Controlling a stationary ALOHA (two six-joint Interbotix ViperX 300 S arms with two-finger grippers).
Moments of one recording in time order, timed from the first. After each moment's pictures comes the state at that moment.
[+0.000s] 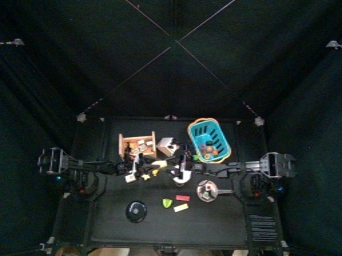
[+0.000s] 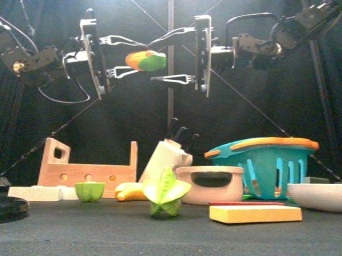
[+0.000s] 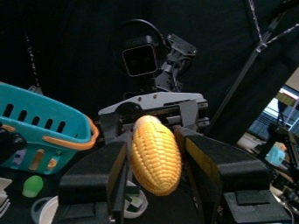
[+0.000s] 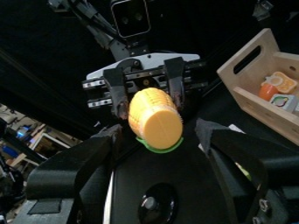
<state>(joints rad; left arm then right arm) 0.14 -0.18 1.02 0.00 -1.16 -0.52 -0.14 -0.06 0.66 -0.07 -0.65 0.74</state>
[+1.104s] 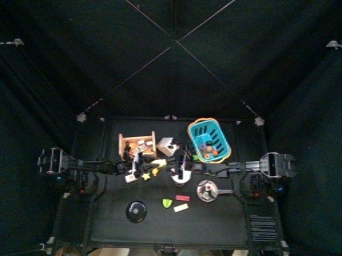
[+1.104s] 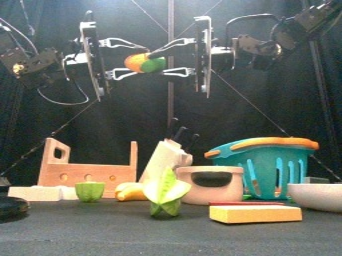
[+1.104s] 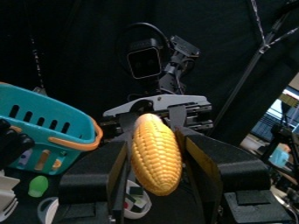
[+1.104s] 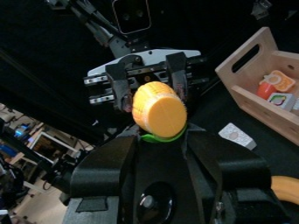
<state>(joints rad) 0.16 -0.18 1.04 0.00 -1.16 -0.52 -0.14 -0.06 0.67 -0.07 -0.64 0.74</state>
